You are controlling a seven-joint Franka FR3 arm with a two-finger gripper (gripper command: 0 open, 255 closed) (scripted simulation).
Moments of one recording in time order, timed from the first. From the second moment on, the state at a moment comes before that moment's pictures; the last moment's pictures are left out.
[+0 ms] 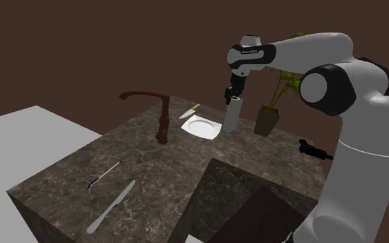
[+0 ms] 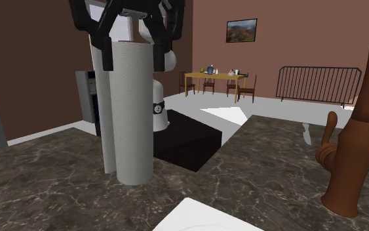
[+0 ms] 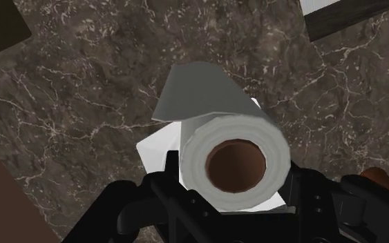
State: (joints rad) arm -0.08 0.28 -0.41 -1.57 0.09 1.91 -0.51
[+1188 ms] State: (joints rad) arm 0.16 -0.11 -0.23 -1.86 -0.08 1.82 -0.07
